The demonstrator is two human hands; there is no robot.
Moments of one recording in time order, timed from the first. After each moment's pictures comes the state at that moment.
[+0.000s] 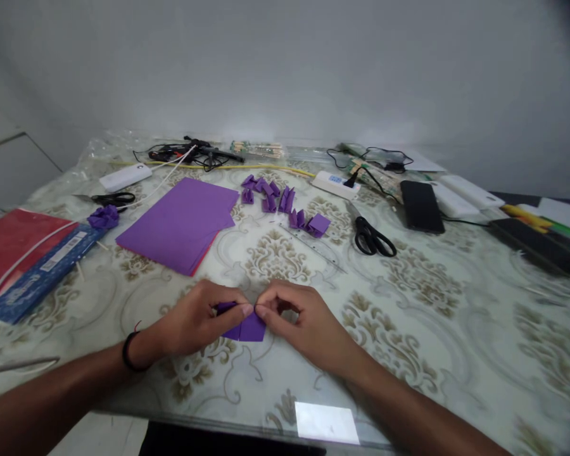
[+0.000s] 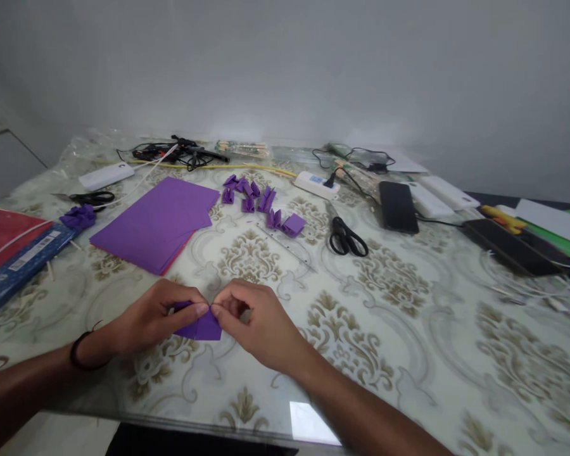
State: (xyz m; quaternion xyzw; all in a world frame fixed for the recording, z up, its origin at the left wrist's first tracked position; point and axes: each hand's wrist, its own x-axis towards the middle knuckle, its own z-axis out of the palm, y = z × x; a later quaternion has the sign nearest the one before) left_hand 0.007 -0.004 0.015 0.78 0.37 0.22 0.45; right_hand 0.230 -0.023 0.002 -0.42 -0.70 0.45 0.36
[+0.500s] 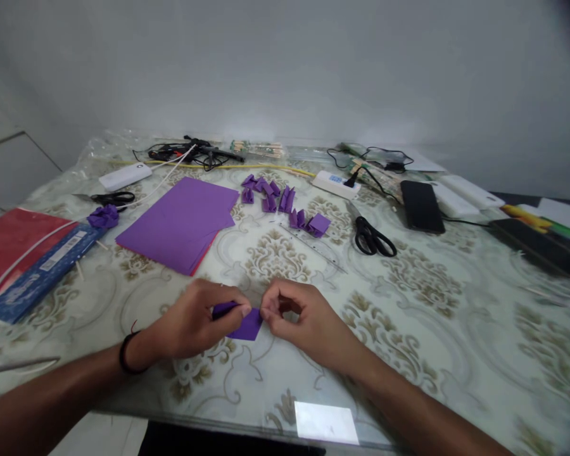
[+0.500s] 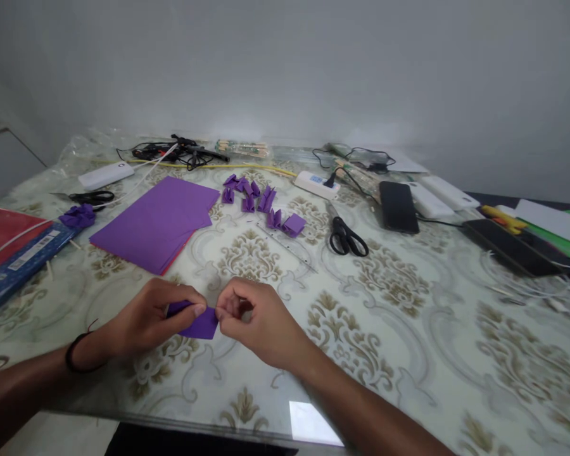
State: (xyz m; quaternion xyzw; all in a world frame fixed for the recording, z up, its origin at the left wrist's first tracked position) left_hand 0.007 -0.008 0.019 0.82 0.36 0.26 0.35; right_hand 0.232 -0.023 0.003 -0.42 -0.65 0.52 0.36
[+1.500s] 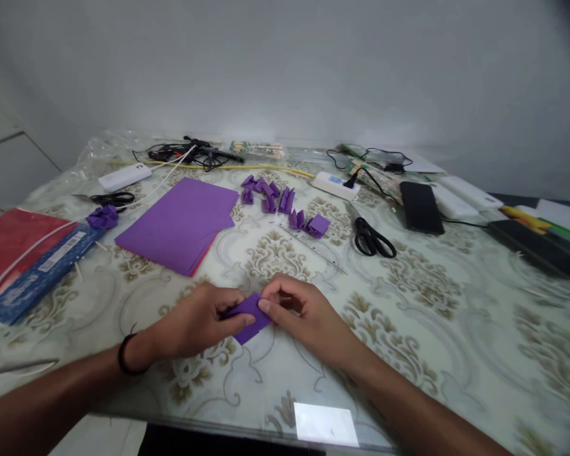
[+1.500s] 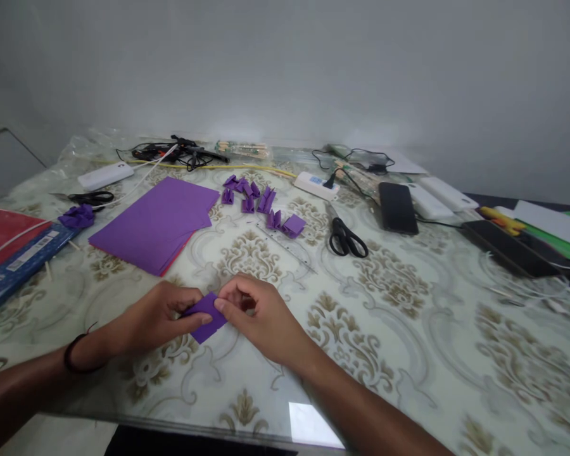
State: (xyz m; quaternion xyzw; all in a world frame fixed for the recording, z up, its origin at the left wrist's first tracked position) left_hand 0.009 -0.003 0.006 0.79 0.42 0.17 0.41; right_hand 0.235 -0.018 0.000 -0.42 -0.64 0.52 0.37
